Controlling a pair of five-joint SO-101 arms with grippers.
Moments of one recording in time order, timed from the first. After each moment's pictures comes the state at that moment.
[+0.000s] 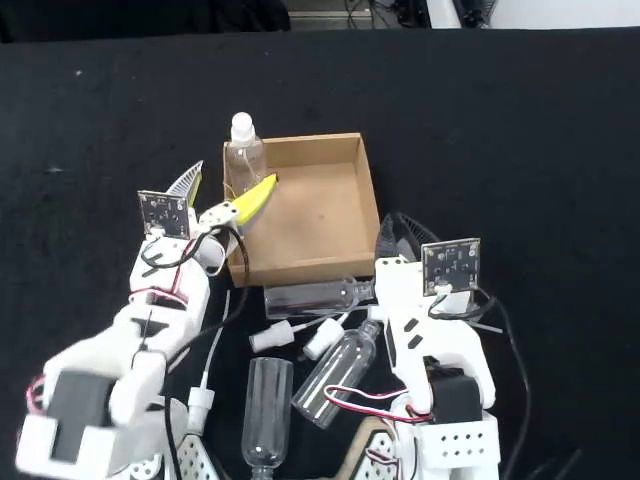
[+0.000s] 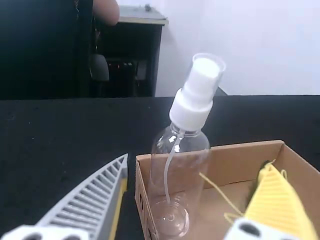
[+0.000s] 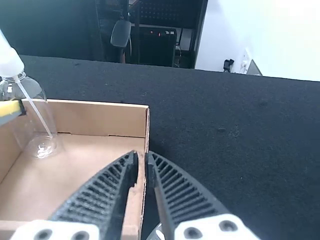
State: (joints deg) left arm 3.2 -14.4 77.0 -51.5 2.8; right arm -4.0 -103.0 93.2 35.3 3.4
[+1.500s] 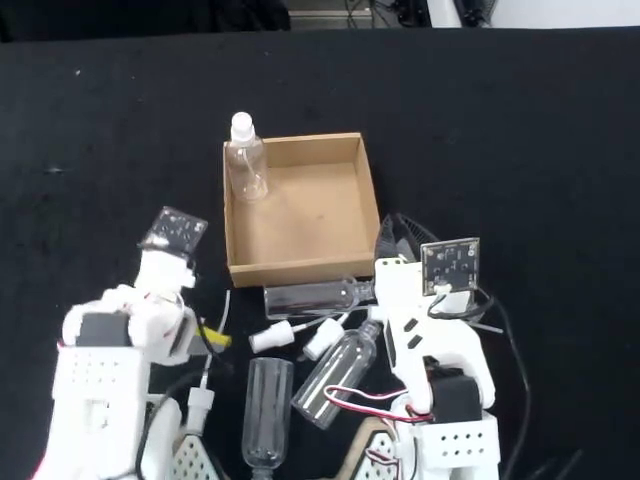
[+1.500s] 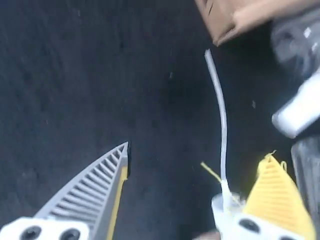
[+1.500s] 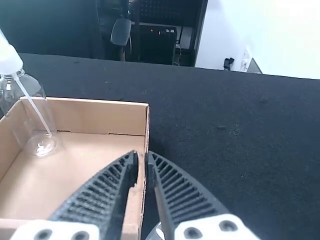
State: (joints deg) left arm -6.6 -62.5 67.9 71.2 -24.0; right arm -4.0 -103.0 93.8 35.1 3.5
